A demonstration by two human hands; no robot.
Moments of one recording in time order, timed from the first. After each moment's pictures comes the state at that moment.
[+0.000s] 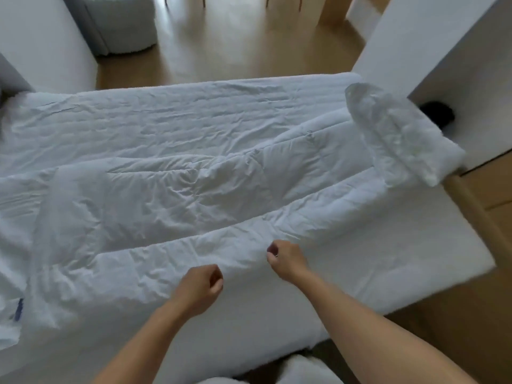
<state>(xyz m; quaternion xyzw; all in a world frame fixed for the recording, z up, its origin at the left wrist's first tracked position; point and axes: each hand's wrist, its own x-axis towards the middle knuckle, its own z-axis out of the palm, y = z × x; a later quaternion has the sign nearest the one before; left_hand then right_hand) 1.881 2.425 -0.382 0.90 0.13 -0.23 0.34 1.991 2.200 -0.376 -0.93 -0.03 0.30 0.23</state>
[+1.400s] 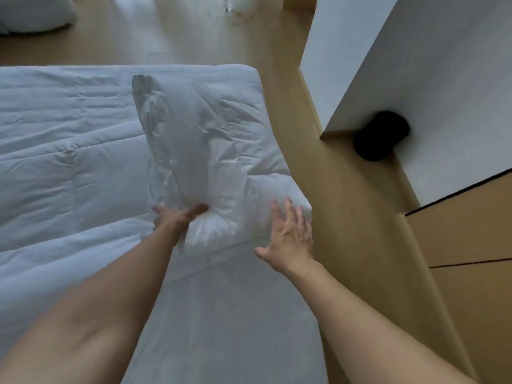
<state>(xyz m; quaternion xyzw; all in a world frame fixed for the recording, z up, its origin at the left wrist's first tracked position) 2.502 1.711 -0.521 0.67 0.56 -0.10 0.48 2.522 1.441 -0.441 -0.97 -0.14 0.18 0.09</state>
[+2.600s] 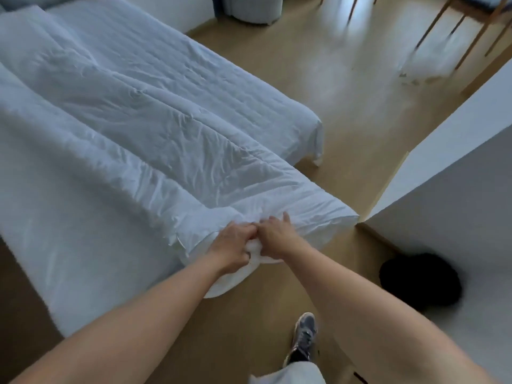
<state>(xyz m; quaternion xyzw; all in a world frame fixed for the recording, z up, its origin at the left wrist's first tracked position) 2.782 1.252 -0.380 0.86 0.41 -0.04 0.31 2.938 1.226 -0.397 -0.66 -0.70 0.22 -0.13</state>
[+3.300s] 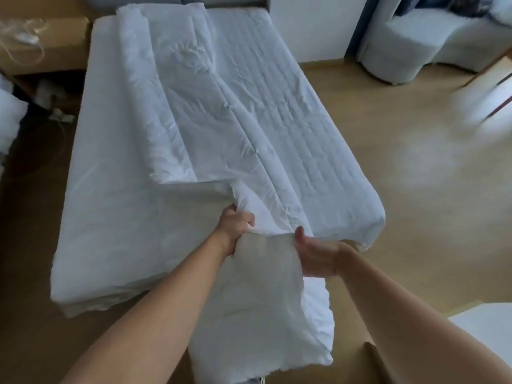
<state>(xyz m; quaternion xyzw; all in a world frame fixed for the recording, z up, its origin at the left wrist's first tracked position) 2.855 1.421 -0.319 0.23 0.67 0.41 0.57 3.073 1.442 -0.321 -0.36 -0.37 0.86 -0.03</state>
